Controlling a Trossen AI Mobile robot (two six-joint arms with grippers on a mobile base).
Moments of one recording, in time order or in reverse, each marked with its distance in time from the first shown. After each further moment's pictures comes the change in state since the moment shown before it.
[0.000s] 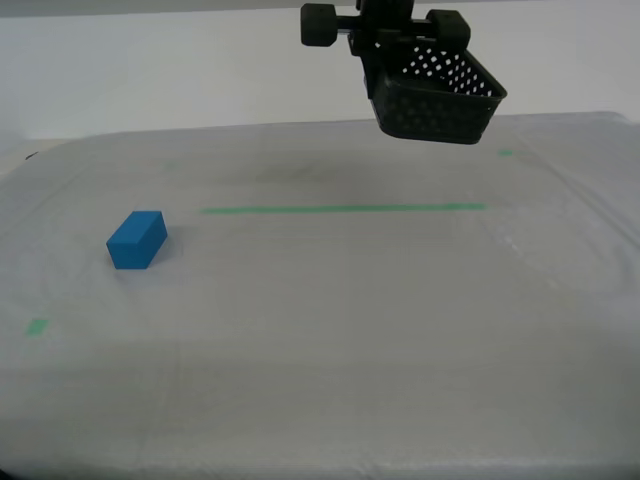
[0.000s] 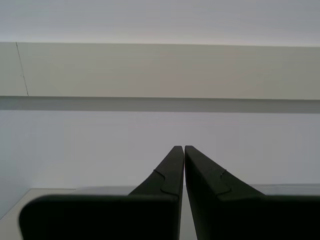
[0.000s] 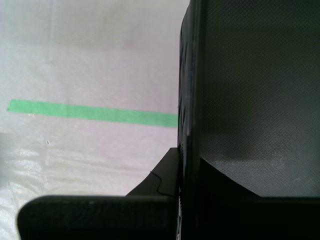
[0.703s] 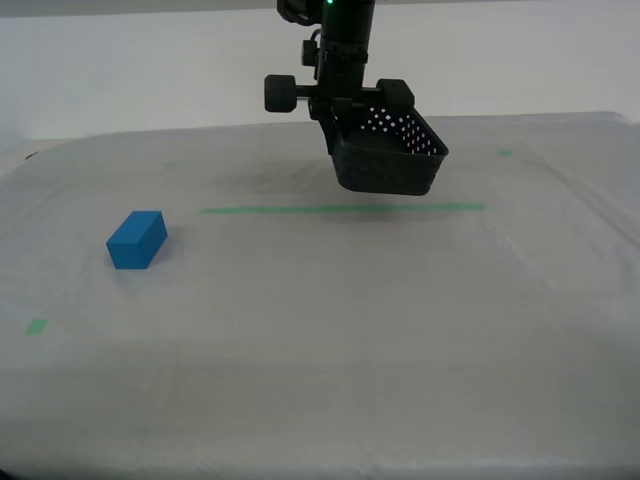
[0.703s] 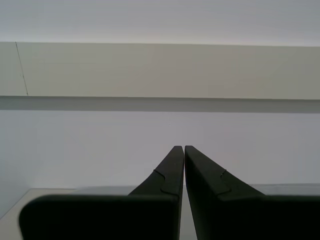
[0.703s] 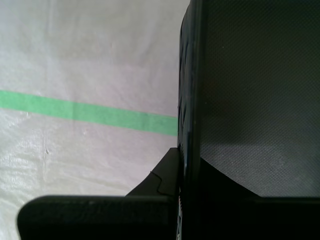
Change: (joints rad) arm 0 0.045 0.287 0.224 0.005 -0.060 0.008; arm 1 0.000 0.000 0.000 0.000 0.000 0.000
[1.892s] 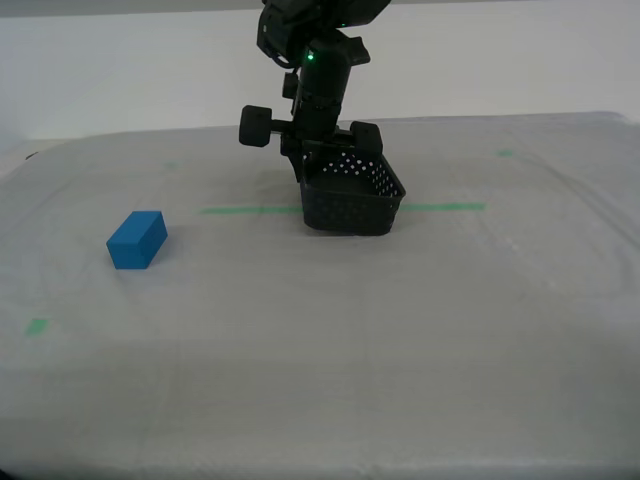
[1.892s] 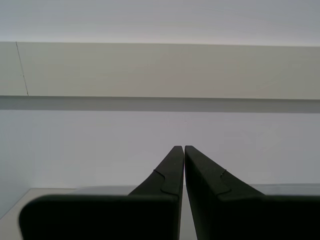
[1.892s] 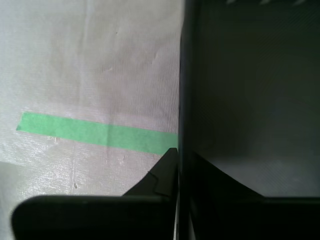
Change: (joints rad) arm 0 0.053 -0.001 -0.217 0.365 -0.010 0.094; arm 1 0.000 0.000 0.000 0.000 0.000 0.000
